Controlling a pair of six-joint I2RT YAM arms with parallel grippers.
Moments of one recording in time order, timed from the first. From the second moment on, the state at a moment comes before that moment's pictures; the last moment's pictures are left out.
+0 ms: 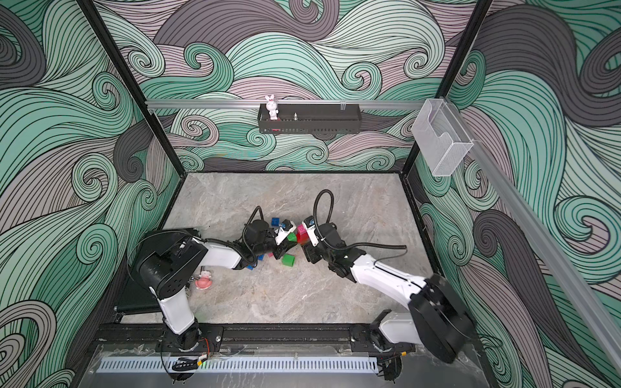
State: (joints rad) left arm -0.64 1.81 0.76 0.49 0.31 0.21; right arm 0.69 1.22 0.65 -0.09 0.04 0.05
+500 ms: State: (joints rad) left arm -0.63 1.81 1.20 -0.16 0.31 -0.04; right arm 0.16 0.79 0.69 -0.61 -0.03 0.31
